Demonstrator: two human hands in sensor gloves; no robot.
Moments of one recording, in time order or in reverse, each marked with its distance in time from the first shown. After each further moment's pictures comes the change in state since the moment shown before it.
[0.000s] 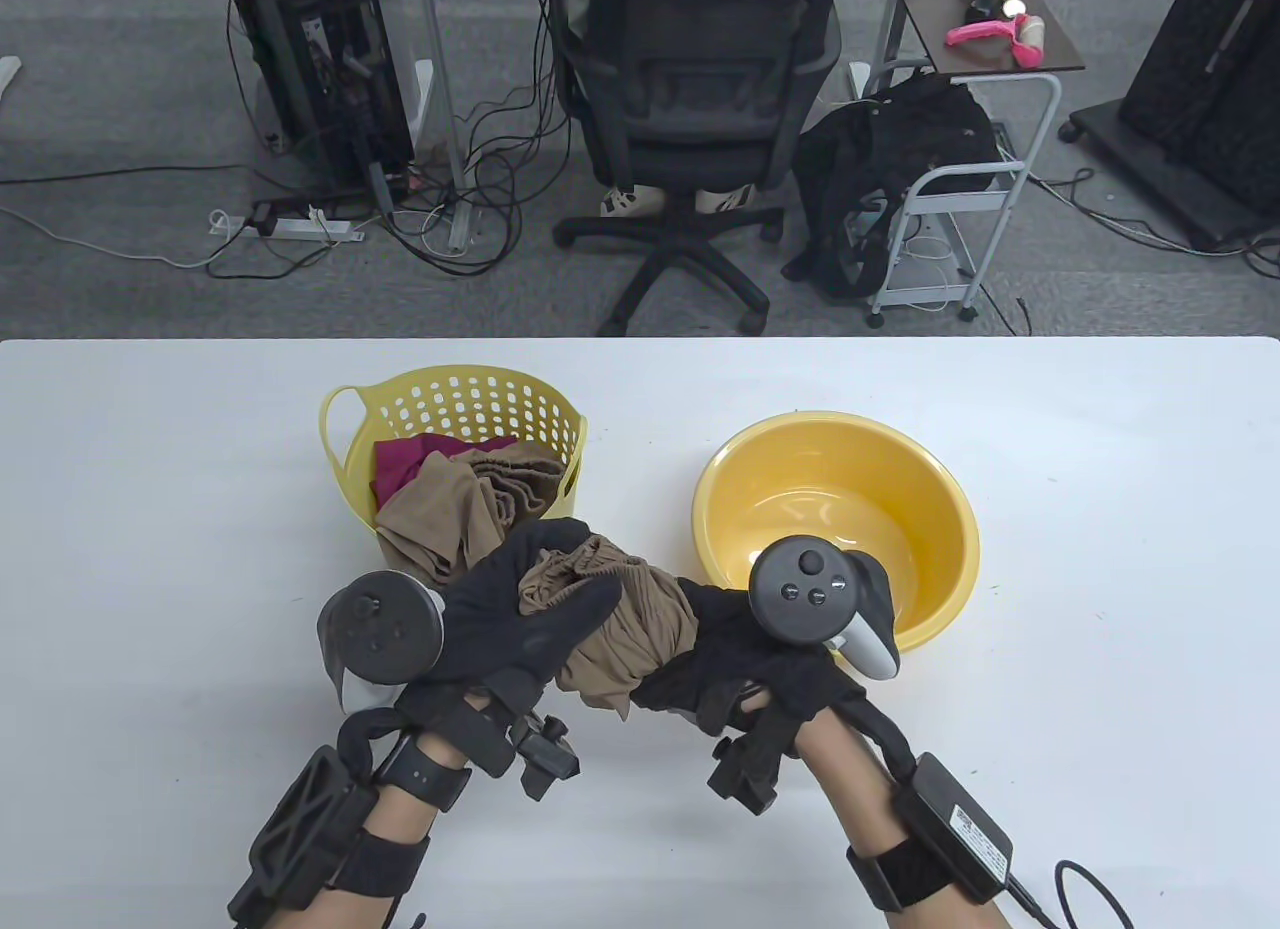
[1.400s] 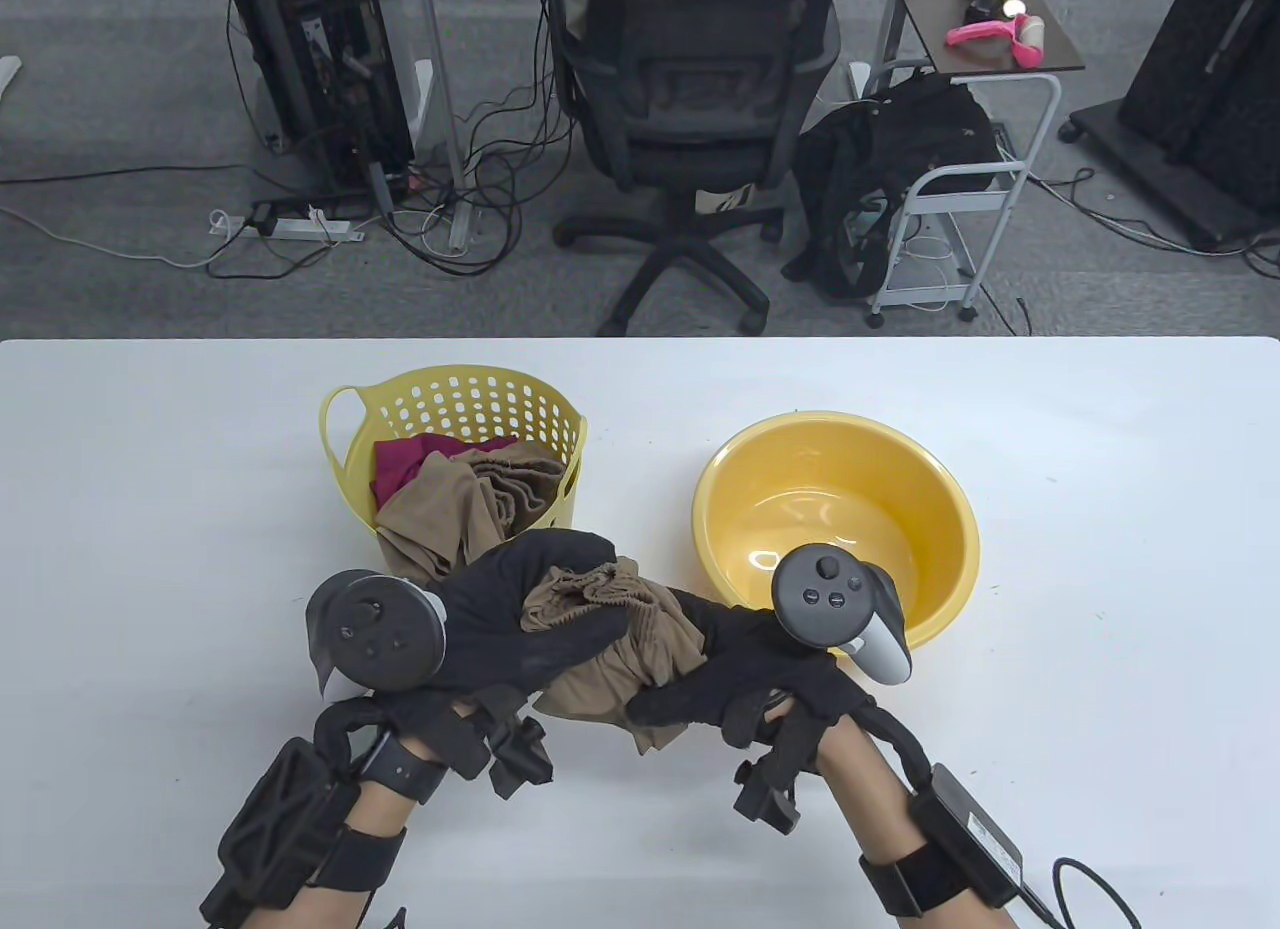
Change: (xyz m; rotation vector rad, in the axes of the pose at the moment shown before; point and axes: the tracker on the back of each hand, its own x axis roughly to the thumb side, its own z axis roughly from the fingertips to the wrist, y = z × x) left_hand 0.016 0.010 -0.004 -0.106 -0.109 -0.160; right_hand -0.019 0.001 0.012 0.009 -0.041 0.004
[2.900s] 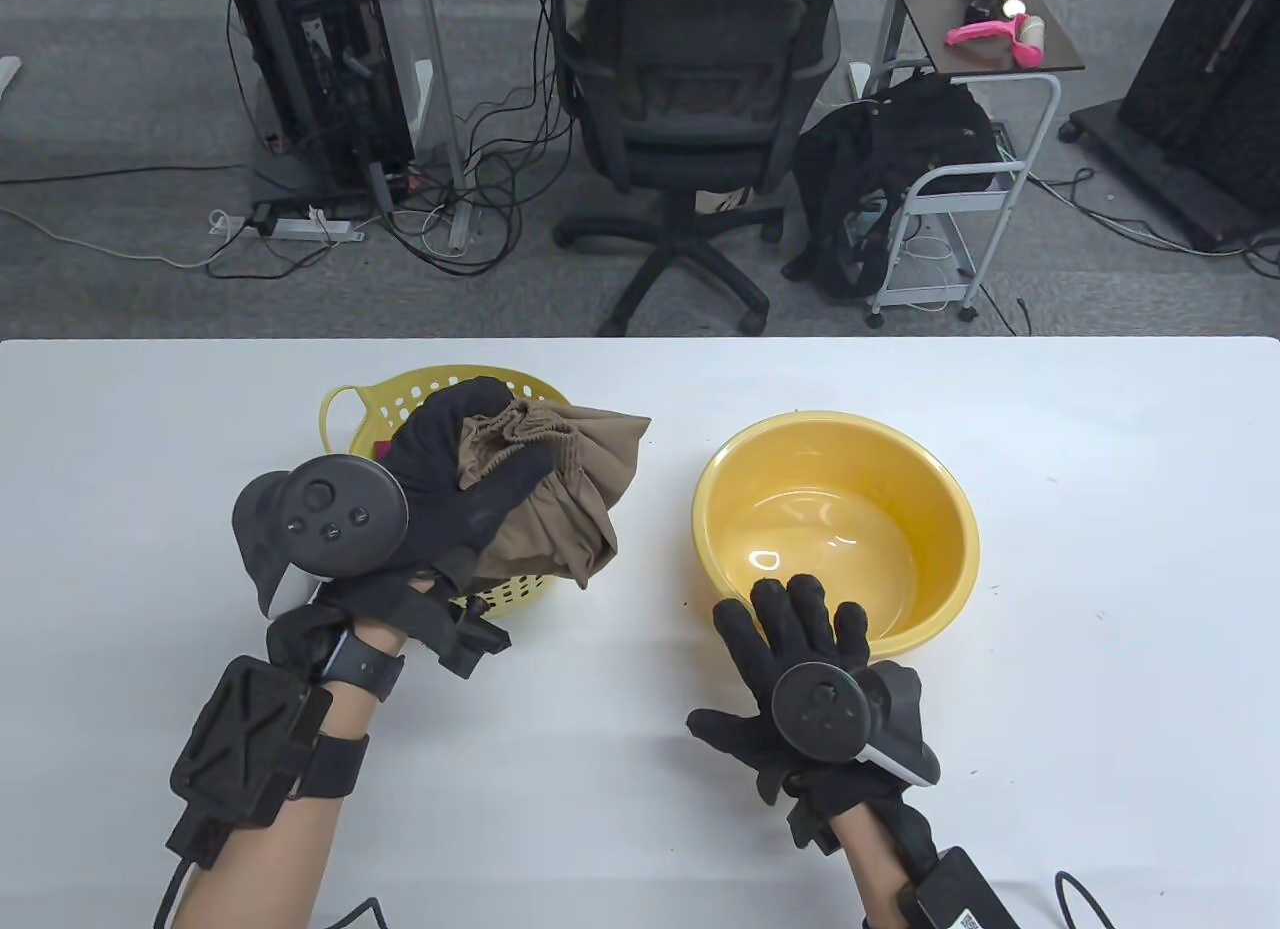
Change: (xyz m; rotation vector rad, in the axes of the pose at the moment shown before) left_hand -0.006 0.074 -0.046 0.154 0.209 -0.282; right_hand -0.046 0.019 0.051 -0.261 0.131 0.663
